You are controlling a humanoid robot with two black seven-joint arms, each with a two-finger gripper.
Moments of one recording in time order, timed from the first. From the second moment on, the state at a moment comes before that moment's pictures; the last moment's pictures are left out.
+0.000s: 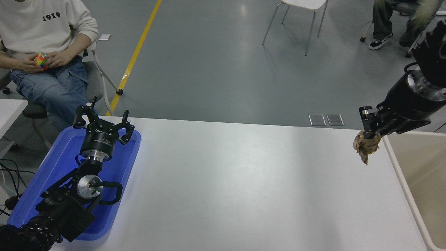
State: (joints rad) left arm -0.62 0.18 -0.87 -0.41 -0.09 -0.57 -0.51; right arm 2.34 -0.48 -1.38 1.37 -0.24 0.78 -0.02
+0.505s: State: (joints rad) left arm -0.62 0.18 -0.87 -0.41 -0.09 -0.57 -0.51; right arm 2.46 -0.48 -1.43 1.37 -0.22 0.79 -0.02
